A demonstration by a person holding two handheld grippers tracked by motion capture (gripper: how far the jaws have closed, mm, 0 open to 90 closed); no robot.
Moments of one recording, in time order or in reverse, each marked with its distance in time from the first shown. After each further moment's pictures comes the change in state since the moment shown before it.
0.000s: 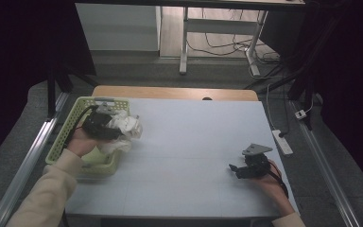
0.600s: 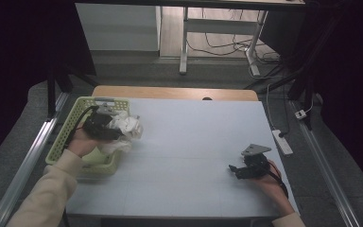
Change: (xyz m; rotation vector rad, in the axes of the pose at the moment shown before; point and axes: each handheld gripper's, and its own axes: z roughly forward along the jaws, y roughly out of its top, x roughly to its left) left arm -0.001 0.000 0.001 0.001 -0.001 0.006; right arm 0.001 0.000 0.002 0.018 0.004 -0.004
